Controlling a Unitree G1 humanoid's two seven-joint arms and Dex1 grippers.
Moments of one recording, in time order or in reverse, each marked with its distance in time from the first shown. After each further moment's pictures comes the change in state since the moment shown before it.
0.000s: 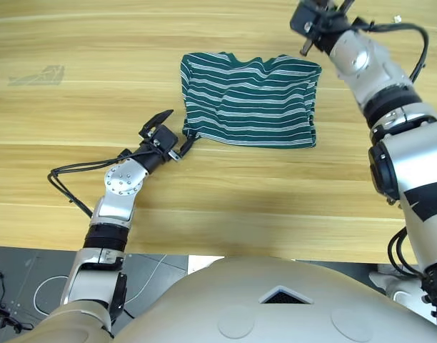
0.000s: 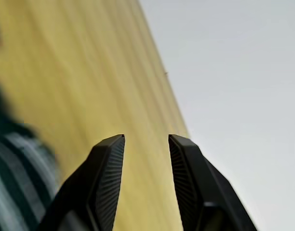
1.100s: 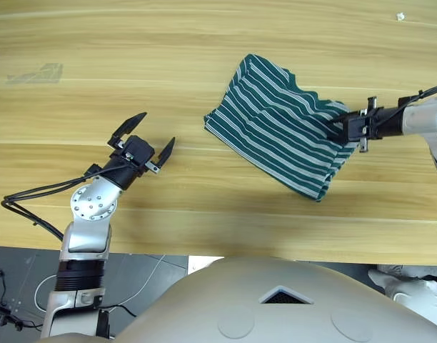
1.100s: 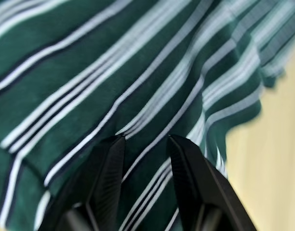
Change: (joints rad) left arm 0.228 0.001 0.109 -0.413 -0.024 0.124 0.006; right arm 0.541 -0.583 0.108 -0.850 0.442 -0.093 1.007
